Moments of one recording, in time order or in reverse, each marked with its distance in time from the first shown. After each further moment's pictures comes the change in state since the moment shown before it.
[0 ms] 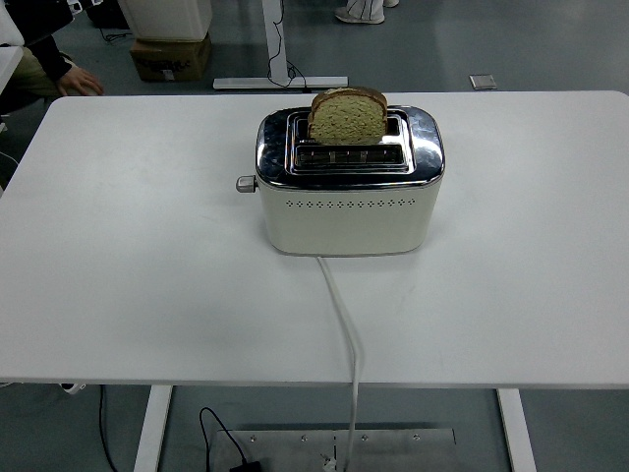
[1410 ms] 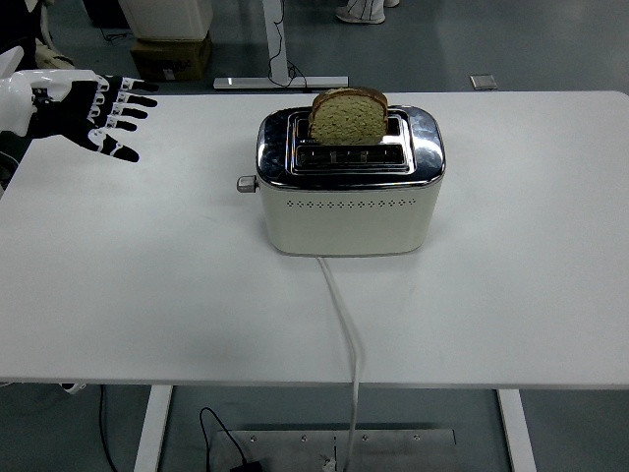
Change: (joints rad) left arm -0.037 0.201 0.132 -0.332 0.503 -0.091 0.111; right arm 0.002 0.000 0.002 -0.001 0.002 -0.001 0.000
